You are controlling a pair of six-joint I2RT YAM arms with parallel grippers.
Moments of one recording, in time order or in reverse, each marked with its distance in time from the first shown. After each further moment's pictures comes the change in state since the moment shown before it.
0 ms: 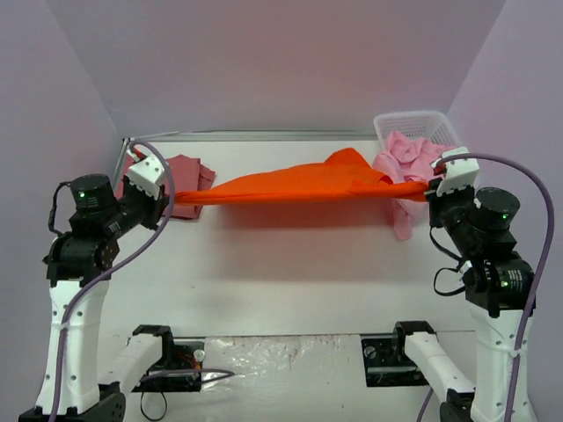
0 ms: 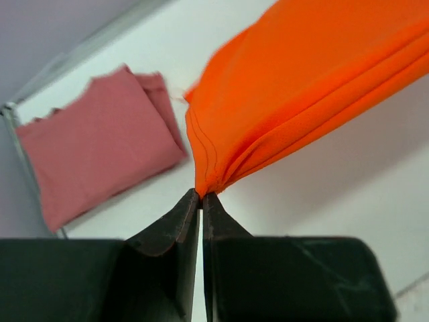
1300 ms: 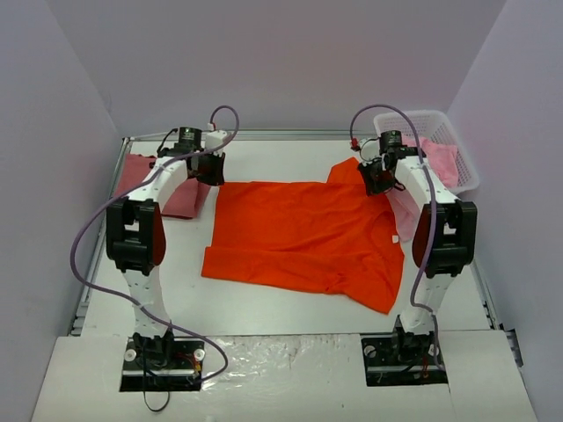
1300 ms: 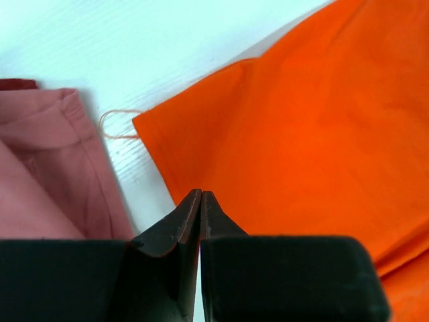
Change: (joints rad) left arm -0.106 1.041 0.284 0.261 0.021 -0.131; right arm 0.029 1.054 0.169 0.042 -0.130 -0.114
